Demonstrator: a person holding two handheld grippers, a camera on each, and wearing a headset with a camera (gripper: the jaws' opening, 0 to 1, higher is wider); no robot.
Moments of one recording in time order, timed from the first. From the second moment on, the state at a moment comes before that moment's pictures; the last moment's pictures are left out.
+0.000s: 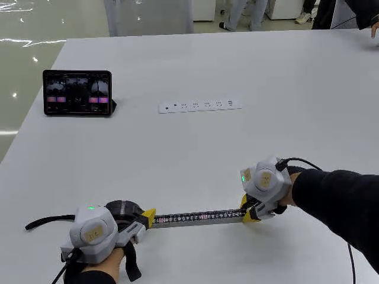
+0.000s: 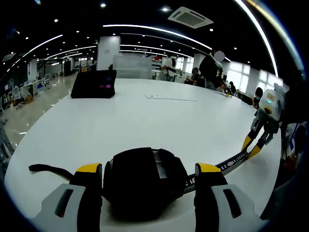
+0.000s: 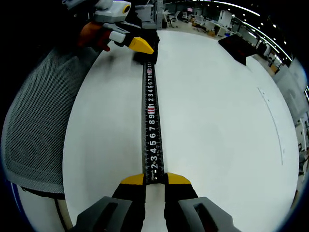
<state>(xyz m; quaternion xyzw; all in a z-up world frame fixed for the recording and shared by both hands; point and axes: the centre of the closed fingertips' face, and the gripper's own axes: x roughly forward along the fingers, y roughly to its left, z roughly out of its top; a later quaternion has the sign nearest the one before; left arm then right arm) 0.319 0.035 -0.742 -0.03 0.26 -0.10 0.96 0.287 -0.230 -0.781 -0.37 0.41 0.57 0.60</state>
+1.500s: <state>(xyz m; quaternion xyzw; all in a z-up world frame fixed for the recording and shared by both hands) 0.315 0.038 -0.751 -0.02 0.31 -0.10 0.95 0.288 -0.221 -0.782 -0.37 0.45 0.54 0.61</state>
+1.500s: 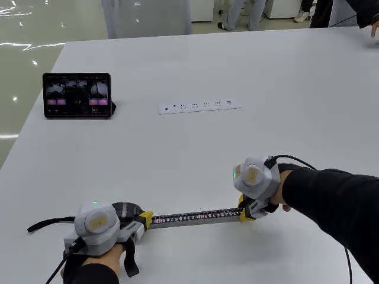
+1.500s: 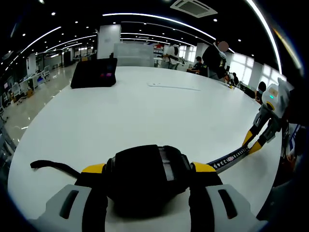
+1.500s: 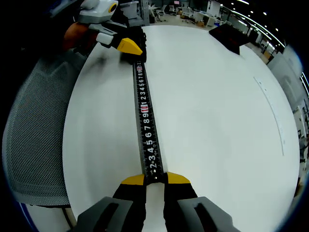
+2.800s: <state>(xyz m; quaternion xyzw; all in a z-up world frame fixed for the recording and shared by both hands) 0.313 0.038 -0.757 -0.03 0.32 -0.10 0.94 0.287 -0.207 -0.782 -0.37 0.45 0.54 0.61</state>
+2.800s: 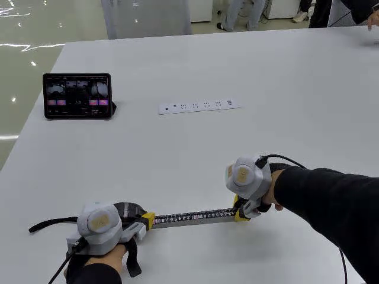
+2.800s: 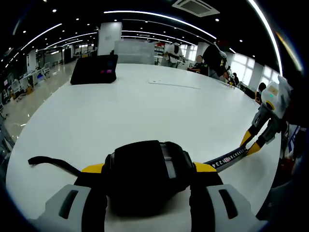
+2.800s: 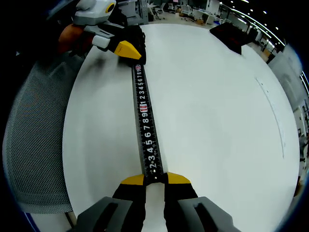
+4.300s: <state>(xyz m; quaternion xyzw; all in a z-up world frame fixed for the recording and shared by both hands) 0.313 0.038 -0.759 -0.04 0.33 -0.10 0.94 0.288 -0.182 -0.782 -0.35 0.44 0.54 0.62</state>
